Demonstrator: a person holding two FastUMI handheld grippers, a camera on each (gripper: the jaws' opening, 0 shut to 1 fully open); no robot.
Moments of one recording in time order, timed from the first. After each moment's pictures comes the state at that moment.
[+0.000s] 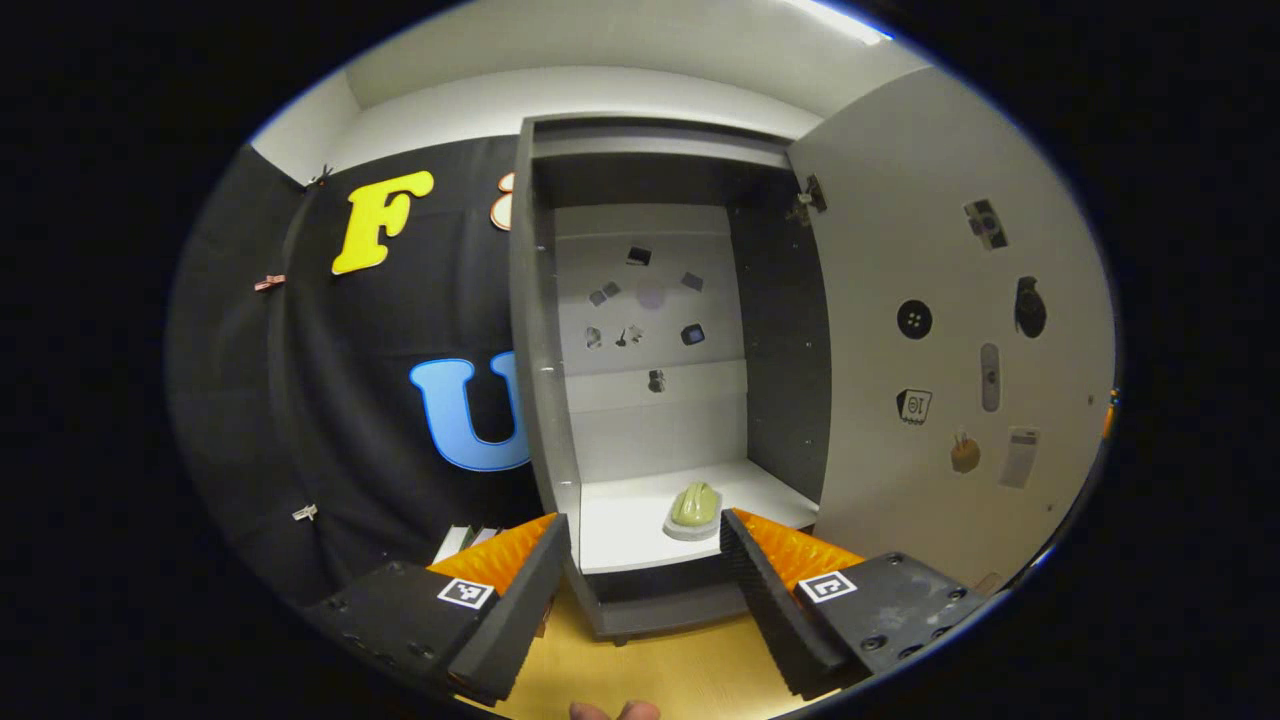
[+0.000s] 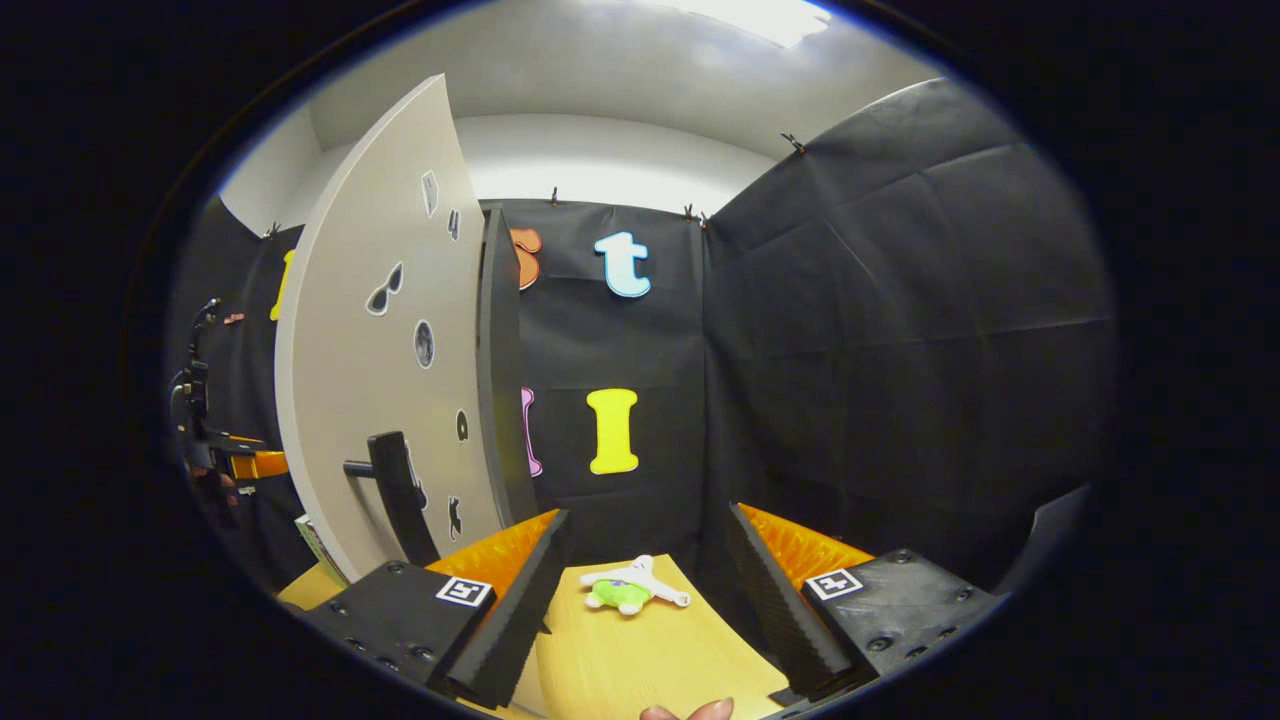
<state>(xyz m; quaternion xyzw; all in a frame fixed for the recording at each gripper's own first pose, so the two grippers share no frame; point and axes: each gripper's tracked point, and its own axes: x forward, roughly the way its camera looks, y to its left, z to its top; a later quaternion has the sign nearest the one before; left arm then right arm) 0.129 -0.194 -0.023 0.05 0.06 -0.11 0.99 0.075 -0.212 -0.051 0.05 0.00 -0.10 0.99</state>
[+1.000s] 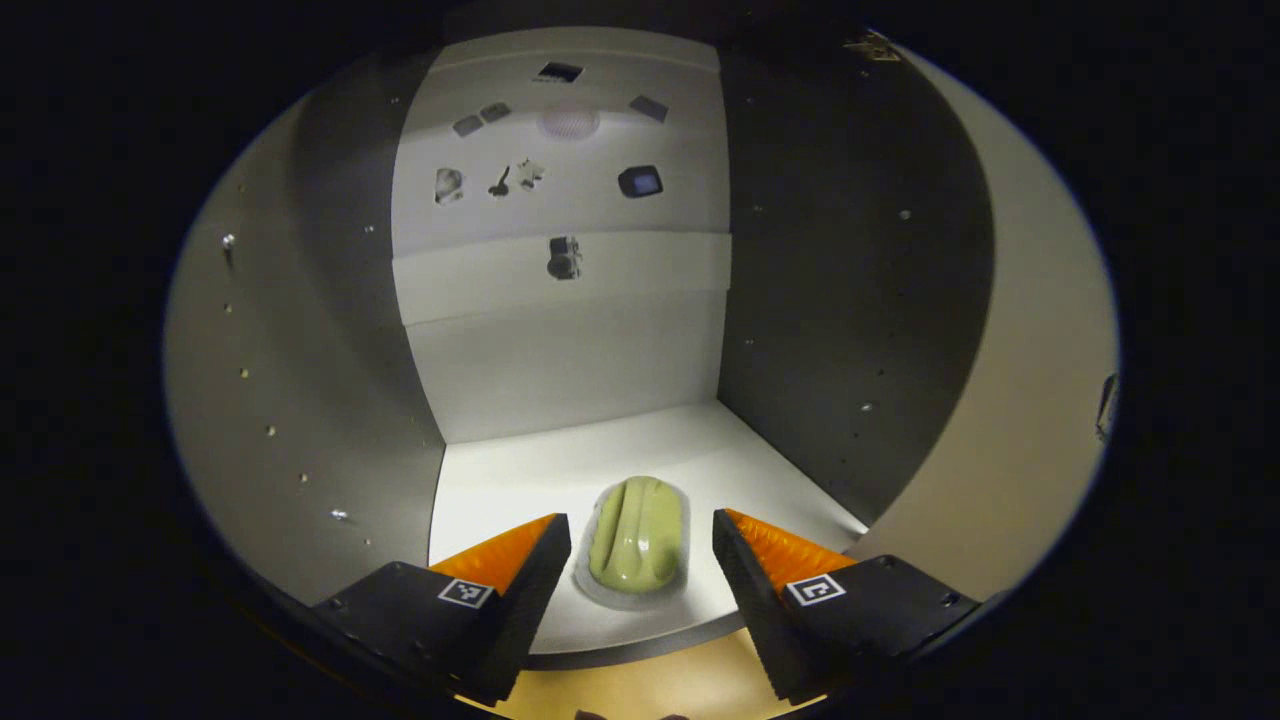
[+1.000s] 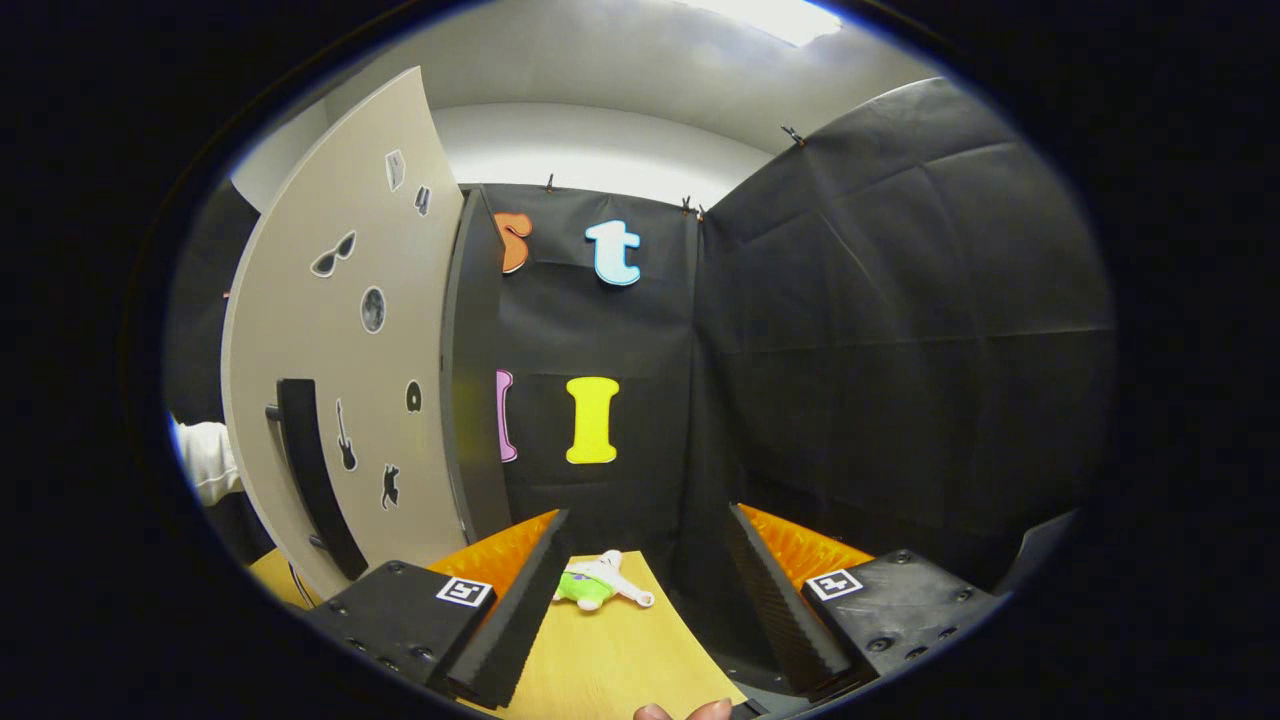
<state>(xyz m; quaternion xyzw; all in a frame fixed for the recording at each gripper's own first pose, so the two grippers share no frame) 0.352 -0.295 -0.144 0.04 0.24 -0.19 0.95 0.079 -0.272 -0.079 0.02 0.02 -0.11 0.99</state>
